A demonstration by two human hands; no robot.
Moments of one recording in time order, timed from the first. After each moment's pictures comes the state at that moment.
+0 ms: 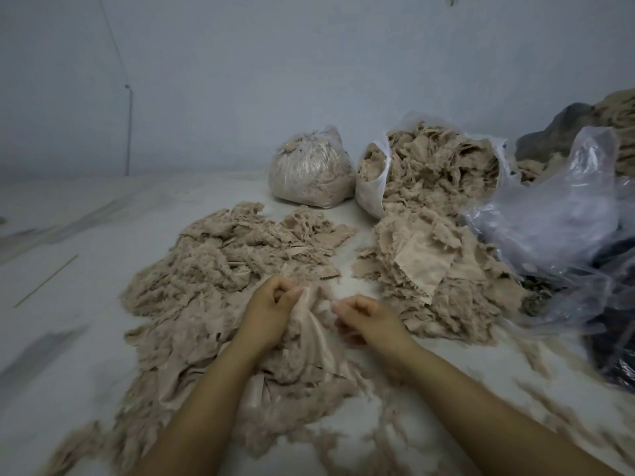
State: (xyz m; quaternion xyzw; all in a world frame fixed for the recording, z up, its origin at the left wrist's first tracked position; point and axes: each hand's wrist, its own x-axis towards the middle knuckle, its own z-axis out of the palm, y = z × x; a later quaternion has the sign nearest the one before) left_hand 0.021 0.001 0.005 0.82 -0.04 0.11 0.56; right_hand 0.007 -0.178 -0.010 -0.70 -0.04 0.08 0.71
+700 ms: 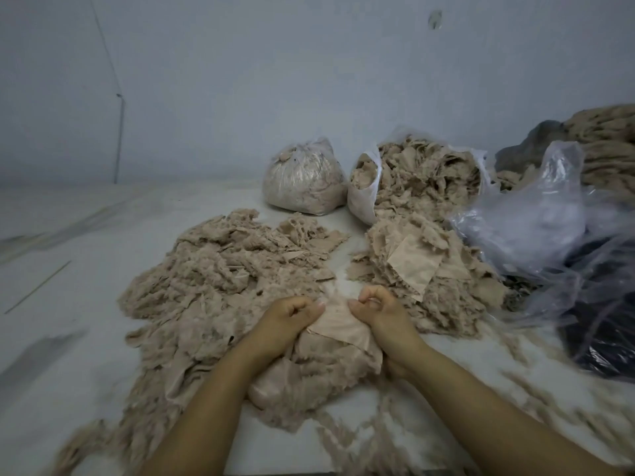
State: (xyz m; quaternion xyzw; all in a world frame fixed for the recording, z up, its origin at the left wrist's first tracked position) left_hand 0.002 0.001 0.003 0.77 -0.17 -0.04 0.61; right_hand -0.019 -0.178 0.009 -0.62 0.01 -0.01 0.78
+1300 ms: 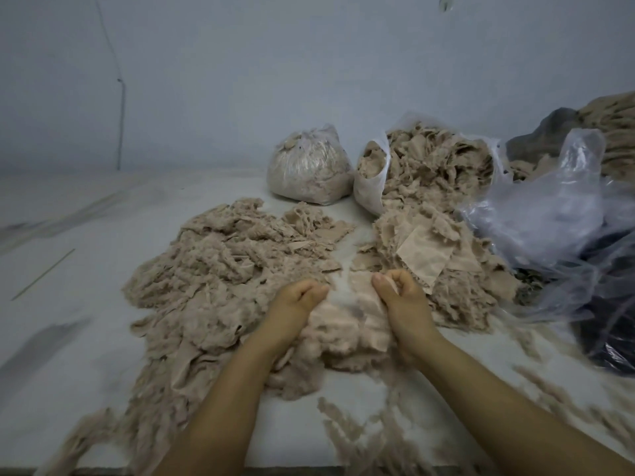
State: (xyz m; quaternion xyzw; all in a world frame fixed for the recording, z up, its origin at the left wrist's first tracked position) left_hand 0.004 -0.010 0.004 0.79 -0.14 0.01 0.59; right_hand -0.009 -0.184 0.006 -0.69 0.05 -0.12 0.71
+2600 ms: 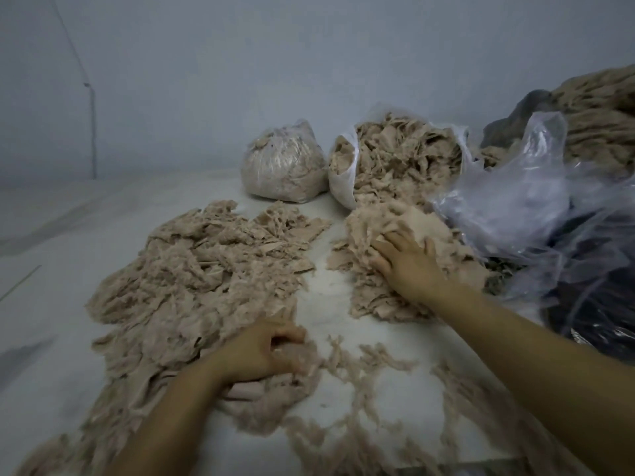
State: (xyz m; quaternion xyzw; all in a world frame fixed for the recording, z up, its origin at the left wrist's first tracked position) left_hand 0.005 0.003 -0.013 0.90 -0.21 -0.16 0.34; right_hand 0.068 -0.280 0.015 -0.99 -0.05 -0.12 0.09
